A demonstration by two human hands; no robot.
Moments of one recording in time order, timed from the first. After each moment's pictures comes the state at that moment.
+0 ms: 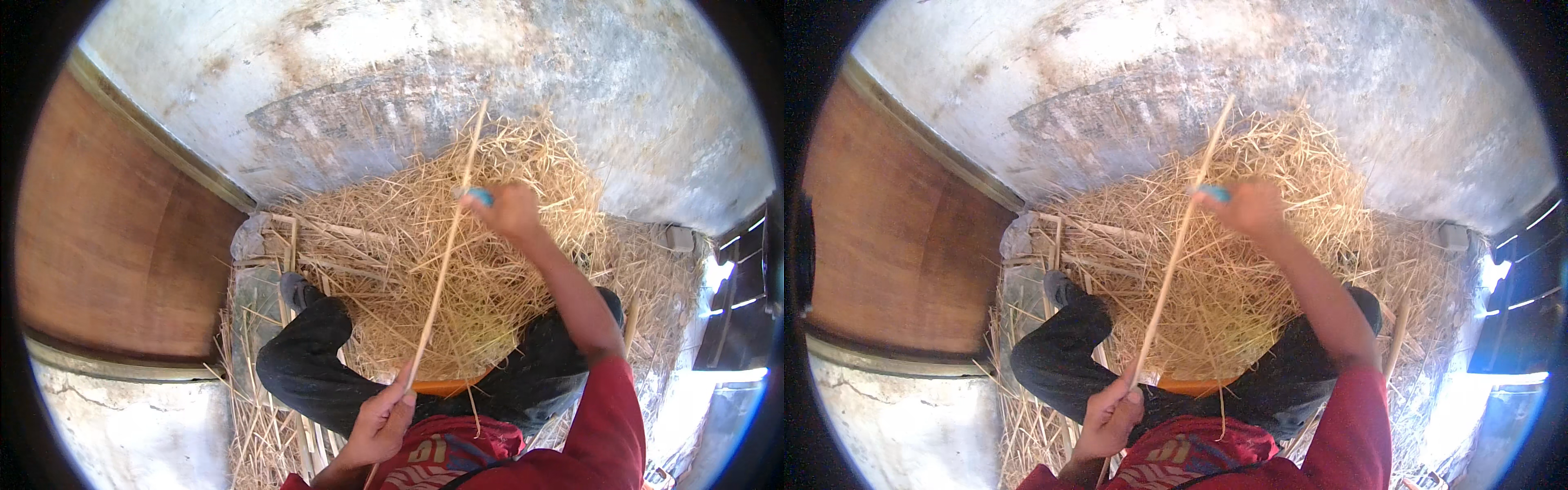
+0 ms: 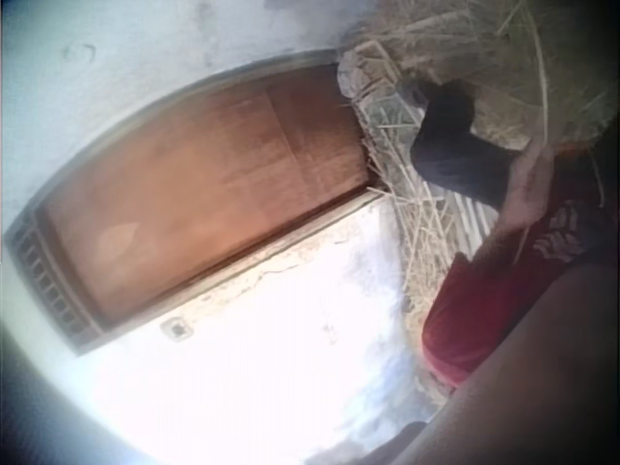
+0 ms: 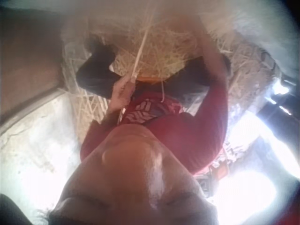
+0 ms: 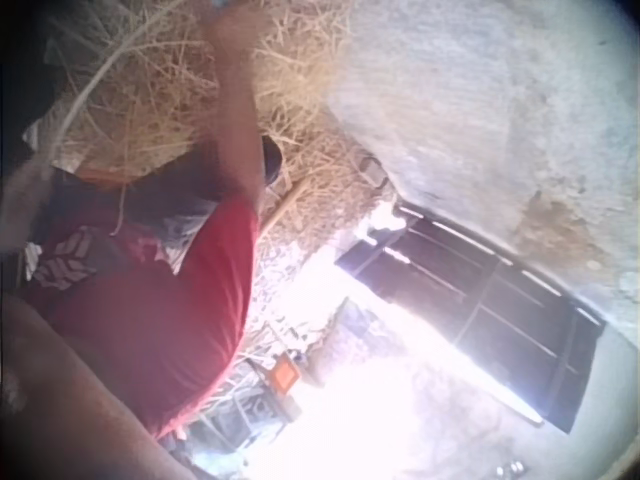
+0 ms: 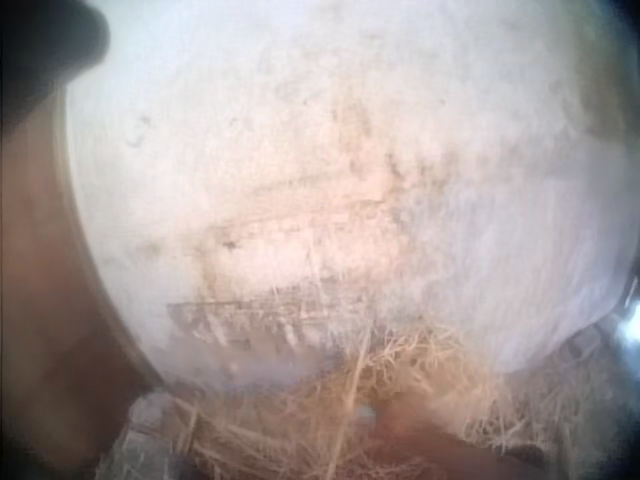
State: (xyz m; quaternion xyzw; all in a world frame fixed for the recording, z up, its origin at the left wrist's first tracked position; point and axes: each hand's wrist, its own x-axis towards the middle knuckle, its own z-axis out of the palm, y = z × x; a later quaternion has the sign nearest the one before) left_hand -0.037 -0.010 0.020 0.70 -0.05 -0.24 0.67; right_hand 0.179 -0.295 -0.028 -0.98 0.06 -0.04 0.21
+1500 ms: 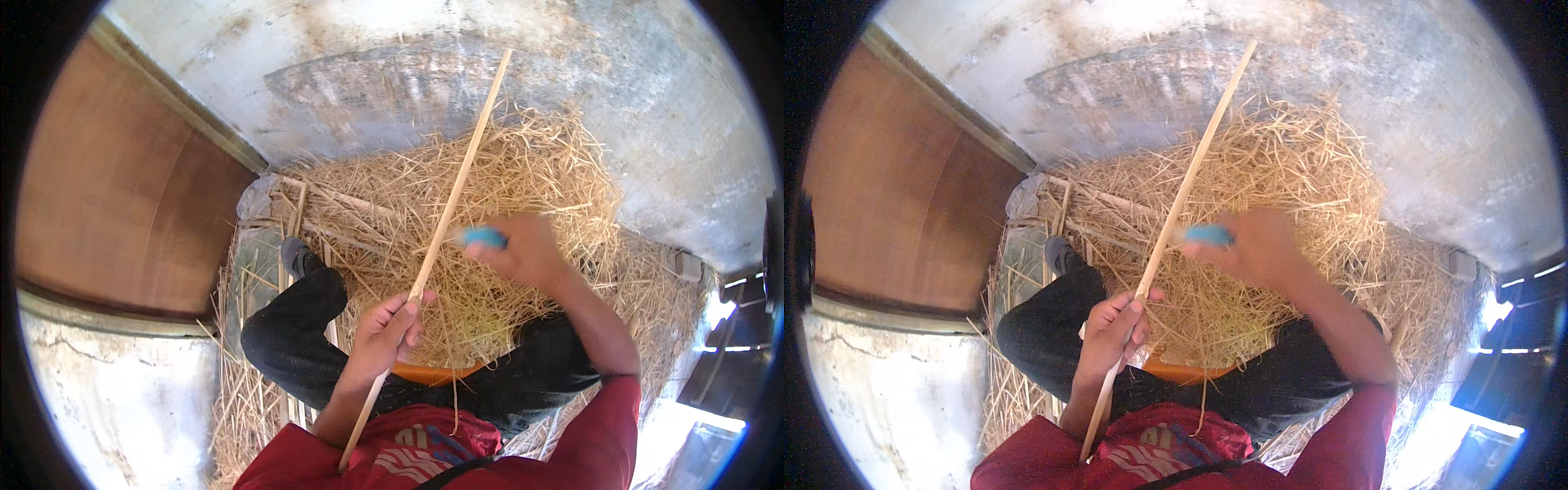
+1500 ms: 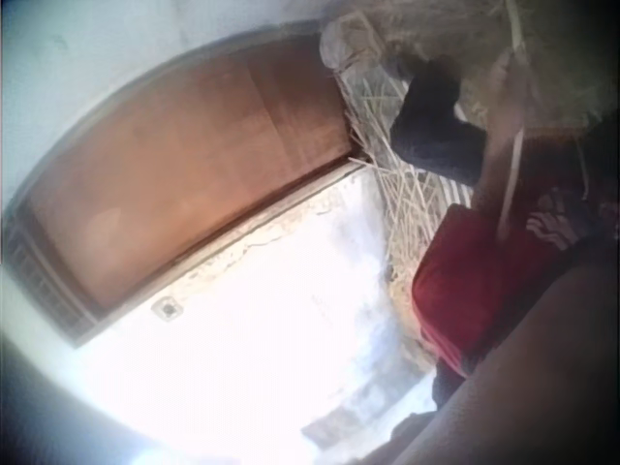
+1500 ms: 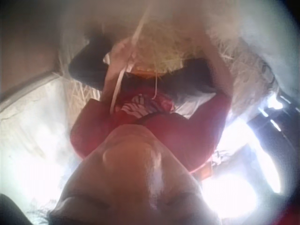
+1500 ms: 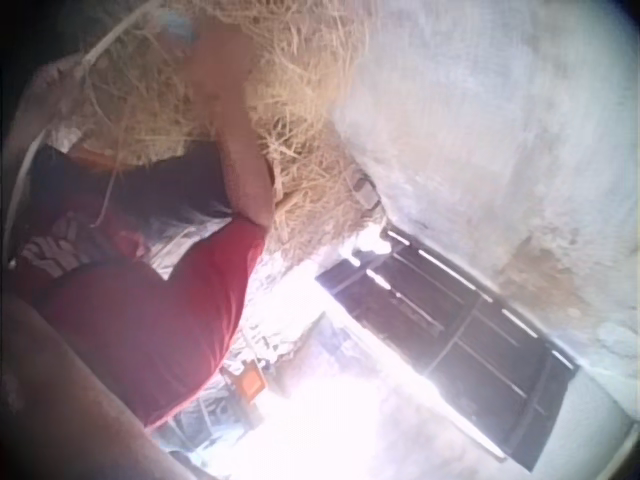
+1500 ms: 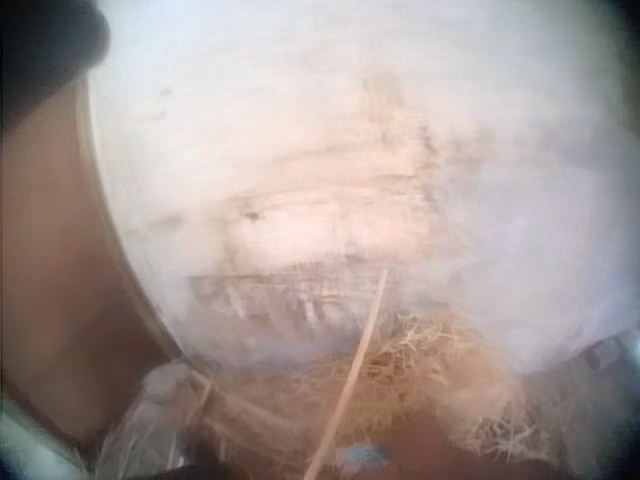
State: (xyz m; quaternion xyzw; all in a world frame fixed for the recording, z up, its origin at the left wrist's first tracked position) left_hand 0.045 -0.056 -0.009 0.60 0.04 -0.24 0.76; right_hand 0.124 -0.303 -0.014 -0.93 -0.18 -0.07 0.30
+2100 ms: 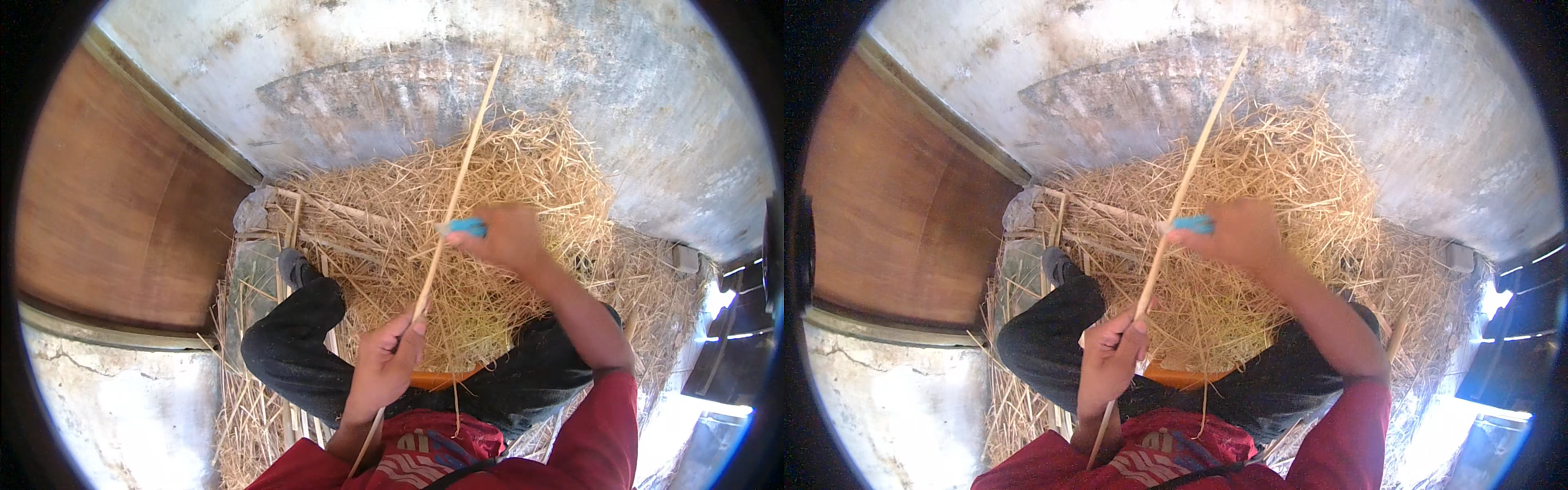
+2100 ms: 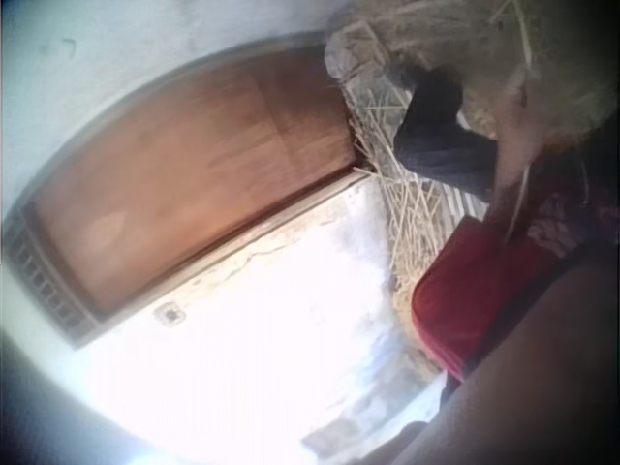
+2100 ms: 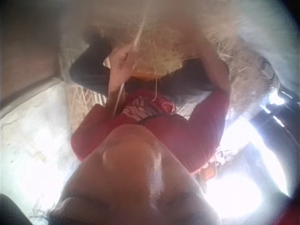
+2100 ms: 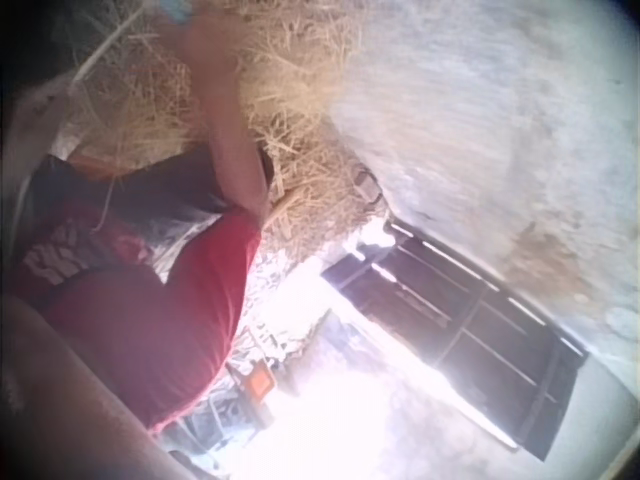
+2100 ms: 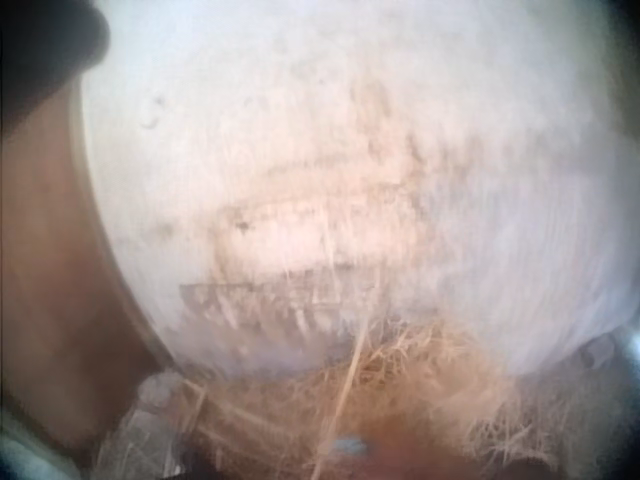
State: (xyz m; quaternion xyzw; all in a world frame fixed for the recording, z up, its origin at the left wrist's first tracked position) left_hand 0.024 -0.070 0.018 0.73 -0.03 -0.15 0.67; right_hand 0.139 -0.295 -0.017 -0.94 -0.23 -0.19 0.18
